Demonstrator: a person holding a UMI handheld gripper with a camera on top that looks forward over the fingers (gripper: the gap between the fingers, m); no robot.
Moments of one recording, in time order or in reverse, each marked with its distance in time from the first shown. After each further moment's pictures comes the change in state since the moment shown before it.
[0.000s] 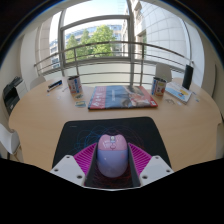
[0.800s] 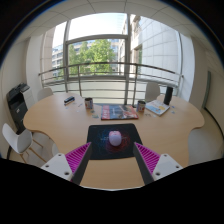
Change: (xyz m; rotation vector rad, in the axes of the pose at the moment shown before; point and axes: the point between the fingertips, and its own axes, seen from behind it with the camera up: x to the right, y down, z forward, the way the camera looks) arm -0.033 -0.005 -0.281 0.145 0.059 -0.016
